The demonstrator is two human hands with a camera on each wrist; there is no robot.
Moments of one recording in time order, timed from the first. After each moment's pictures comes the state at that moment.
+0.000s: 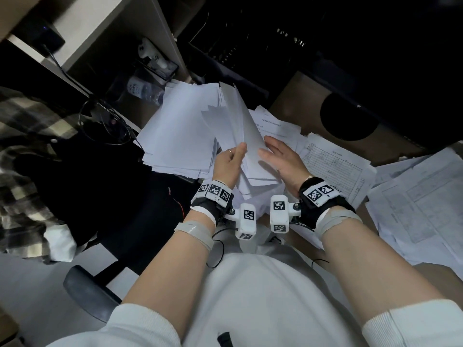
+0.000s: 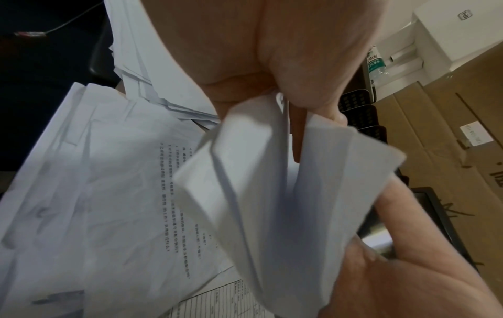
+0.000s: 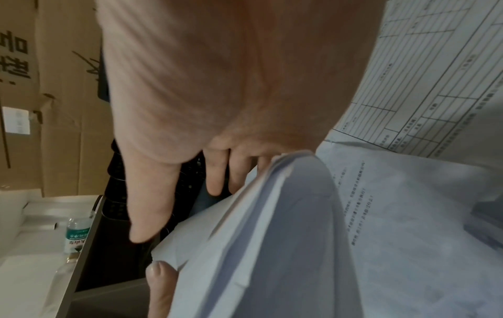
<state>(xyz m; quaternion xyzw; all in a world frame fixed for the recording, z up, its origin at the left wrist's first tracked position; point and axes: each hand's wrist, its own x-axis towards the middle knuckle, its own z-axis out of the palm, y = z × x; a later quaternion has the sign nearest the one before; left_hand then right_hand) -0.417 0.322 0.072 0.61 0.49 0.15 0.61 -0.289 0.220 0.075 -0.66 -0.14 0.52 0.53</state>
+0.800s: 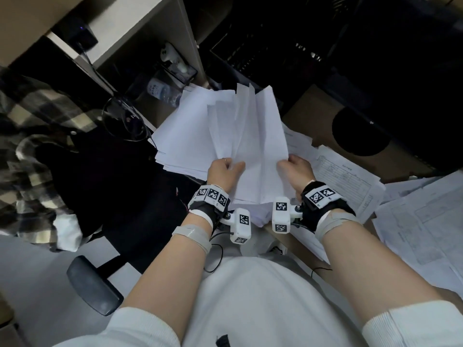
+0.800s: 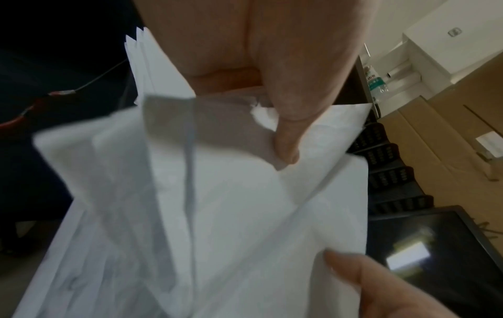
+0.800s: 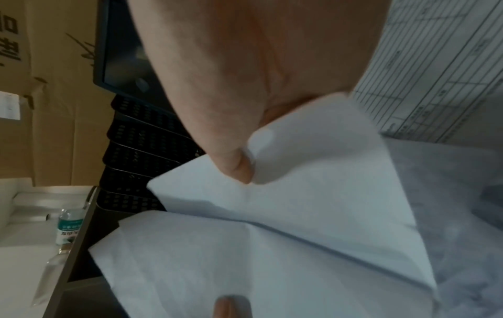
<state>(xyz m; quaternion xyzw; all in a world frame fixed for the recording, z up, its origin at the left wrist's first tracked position) -0.454 0.338 0.070 0.63 0.56 0.10 0.52 -0.290 0.233 0.069 -0.78 -0.09 0.45 0.43</state>
